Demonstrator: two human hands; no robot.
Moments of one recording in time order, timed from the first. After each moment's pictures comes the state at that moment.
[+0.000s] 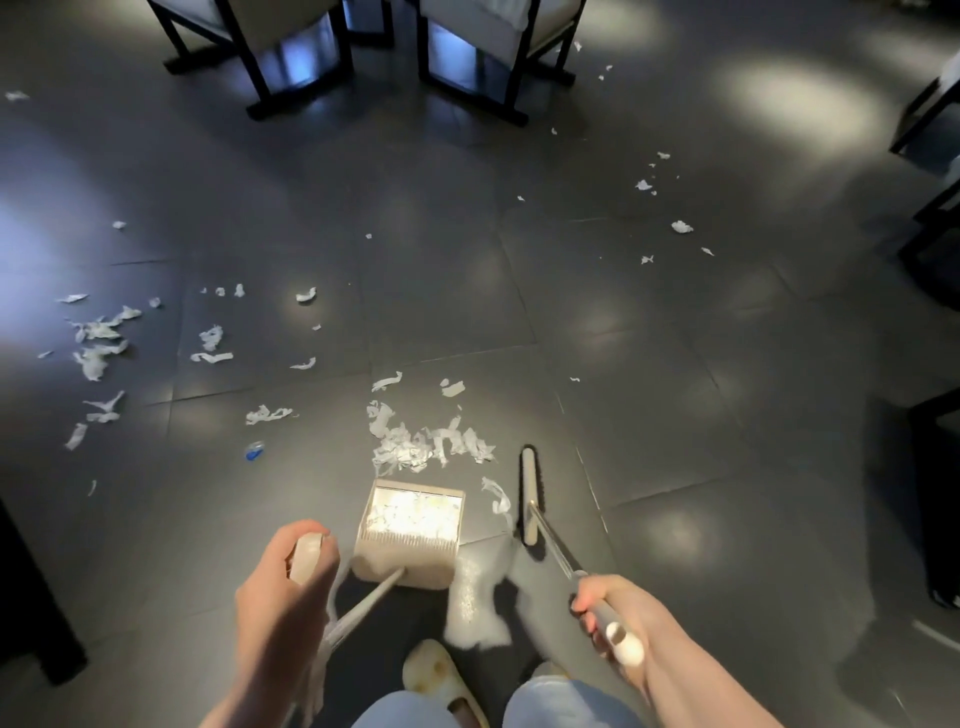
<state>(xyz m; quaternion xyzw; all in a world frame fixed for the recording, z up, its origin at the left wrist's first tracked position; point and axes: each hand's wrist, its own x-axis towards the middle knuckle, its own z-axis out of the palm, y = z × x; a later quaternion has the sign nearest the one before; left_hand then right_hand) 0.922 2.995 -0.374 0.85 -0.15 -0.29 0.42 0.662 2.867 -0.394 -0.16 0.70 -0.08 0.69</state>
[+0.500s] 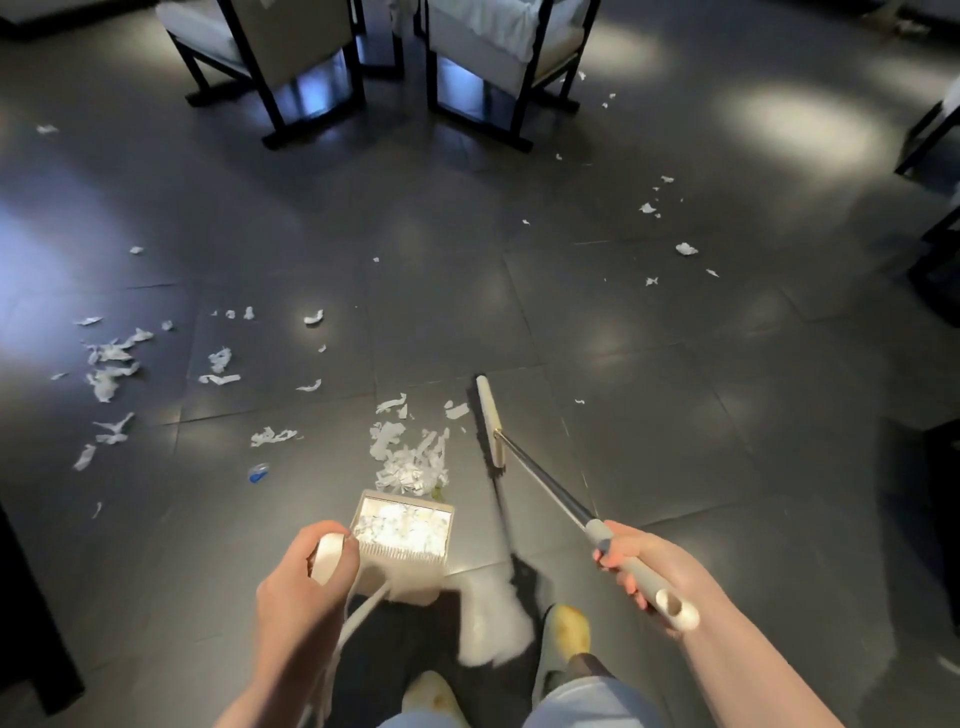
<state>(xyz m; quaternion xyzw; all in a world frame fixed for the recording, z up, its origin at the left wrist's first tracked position) 0.918 2.967 -0.366 0.85 -0.19 -0.28 0.41 0.651 2.788 -0.372 -0.31 0.63 -0.05 0.71</state>
